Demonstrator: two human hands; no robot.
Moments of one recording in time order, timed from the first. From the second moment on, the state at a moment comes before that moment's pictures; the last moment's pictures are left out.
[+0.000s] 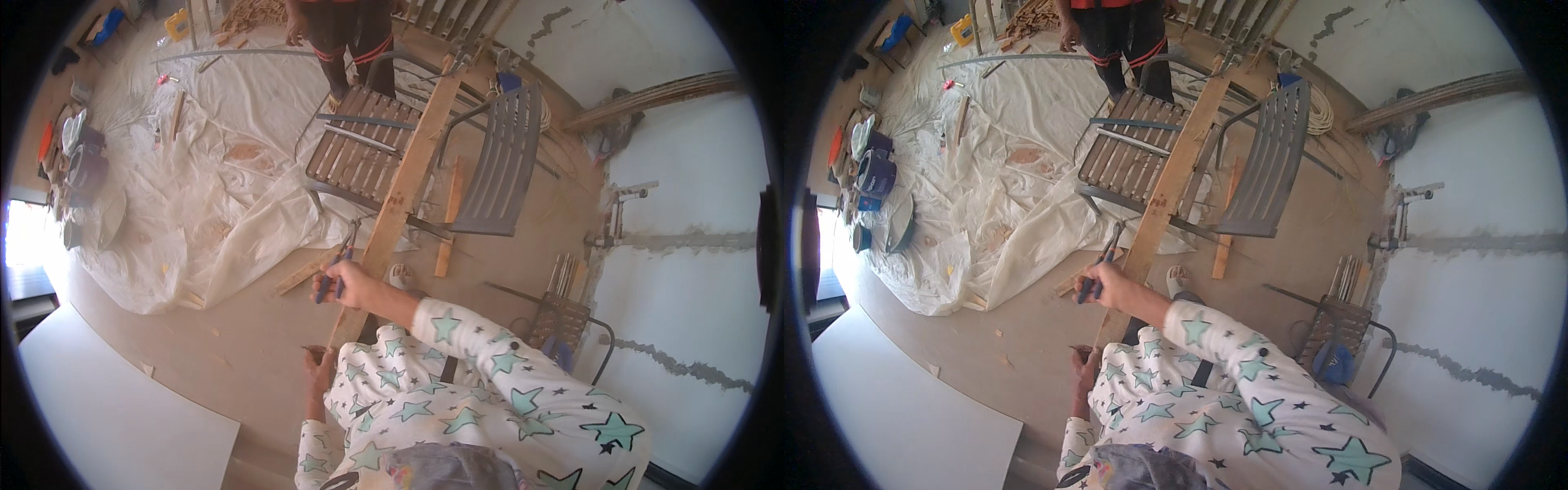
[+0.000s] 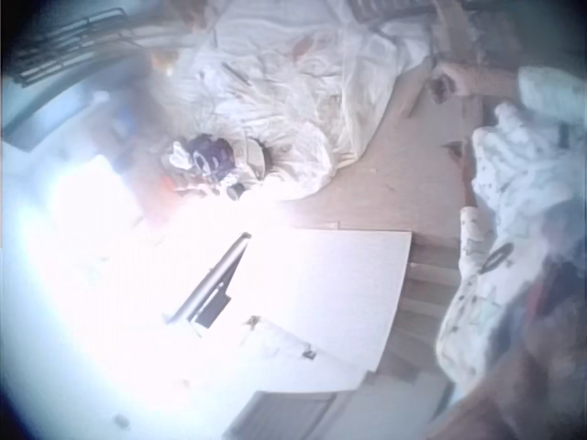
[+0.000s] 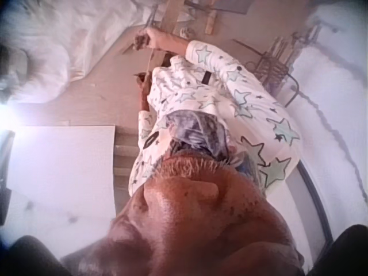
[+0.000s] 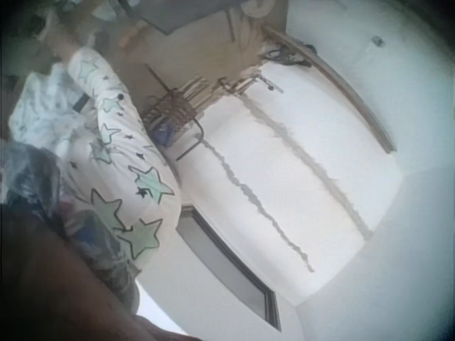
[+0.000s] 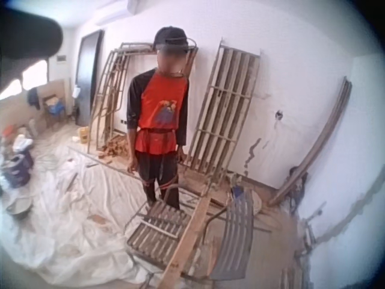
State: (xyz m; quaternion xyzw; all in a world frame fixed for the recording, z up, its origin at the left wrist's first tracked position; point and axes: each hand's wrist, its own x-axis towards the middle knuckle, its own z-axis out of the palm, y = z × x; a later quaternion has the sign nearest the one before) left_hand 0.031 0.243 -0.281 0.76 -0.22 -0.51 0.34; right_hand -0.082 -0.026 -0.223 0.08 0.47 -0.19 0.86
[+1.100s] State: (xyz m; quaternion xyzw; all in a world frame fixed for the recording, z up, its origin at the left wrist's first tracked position) left_hand 0.029 0.251 -0.263 0.74 -0.17 -0.53 0.37; right_hand -0.249 -0.042 -0.138 -0.21 0.50 0.06 0.84
